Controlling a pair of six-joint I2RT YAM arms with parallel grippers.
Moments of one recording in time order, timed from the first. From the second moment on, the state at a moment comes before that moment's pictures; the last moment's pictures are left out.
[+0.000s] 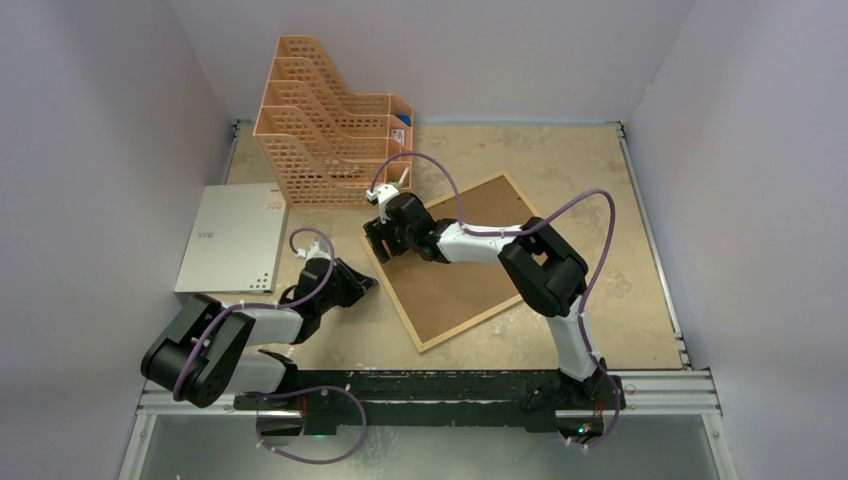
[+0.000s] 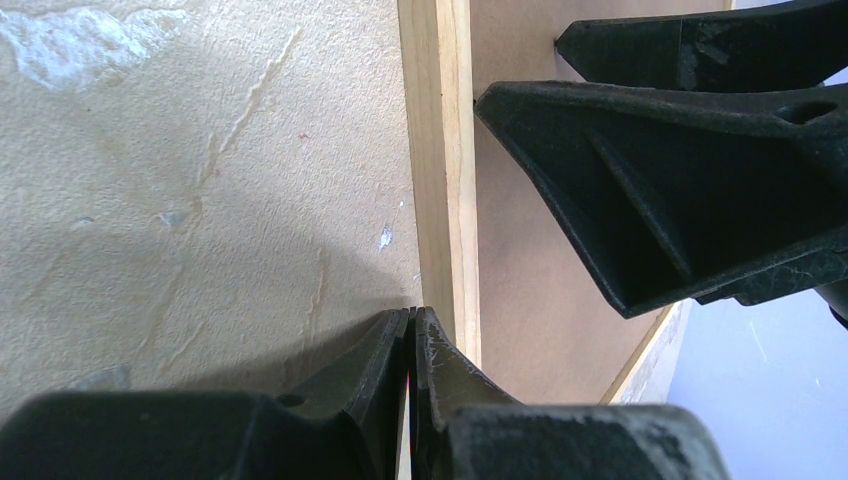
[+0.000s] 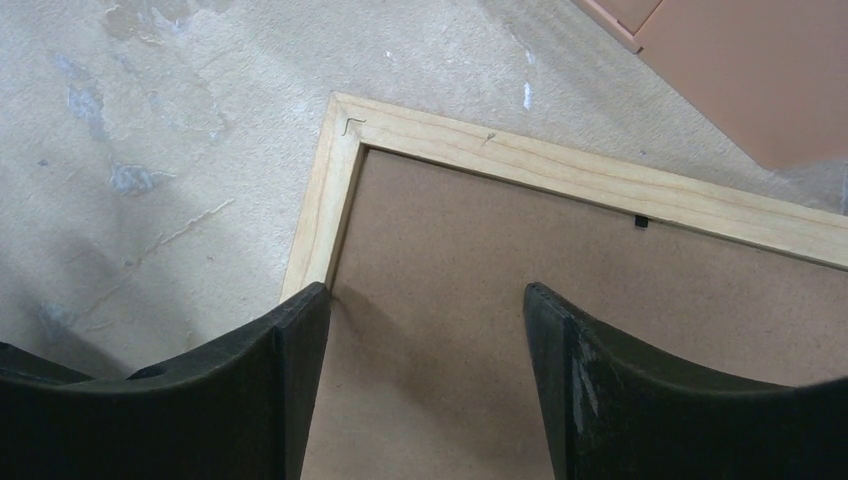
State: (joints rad) left arm -0.43 1.33 0.17 0.54 0.06 -1.07; right arm 0.84 2.10 1.37 0.02 0.01 0.15
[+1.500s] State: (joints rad) left arm -0.43 1.31 0.17 0.52 0.05 -1.07; right arm 0.93 2.13 1.41 -0.01 0.15 0.14
